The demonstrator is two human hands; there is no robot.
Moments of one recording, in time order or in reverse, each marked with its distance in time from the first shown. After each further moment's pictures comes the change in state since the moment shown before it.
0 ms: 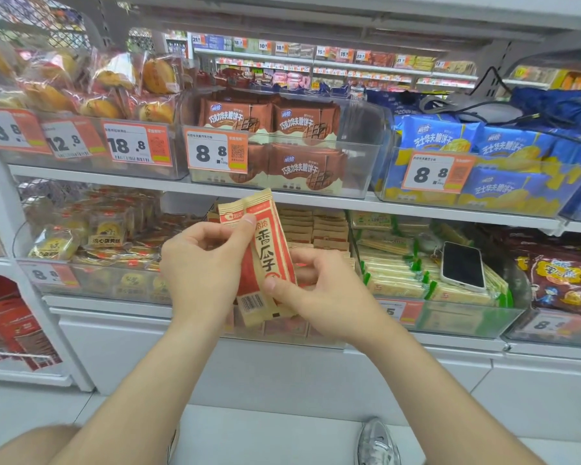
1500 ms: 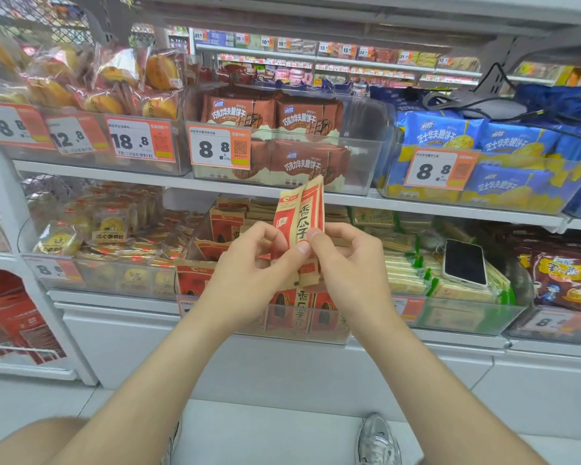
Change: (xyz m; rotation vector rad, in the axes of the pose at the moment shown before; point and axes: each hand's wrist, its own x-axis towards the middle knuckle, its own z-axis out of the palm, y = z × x) left_hand -0.014 0.005 0.001 0.199 -0.639 0.050; right_hand 0.010 0.007 -0.004 0.221 0.464 -0.022
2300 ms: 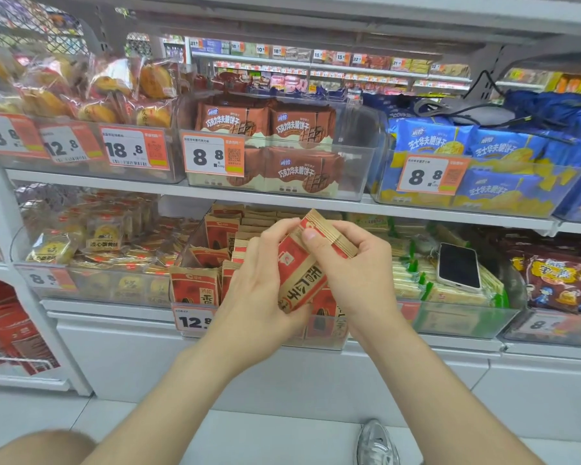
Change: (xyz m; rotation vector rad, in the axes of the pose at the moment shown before) left_hand -0.013 -0.018 0.017 0.376 -0.018 0.378; right_hand 0.000 -0.005 -0.009 0.146 0.046 -0.055
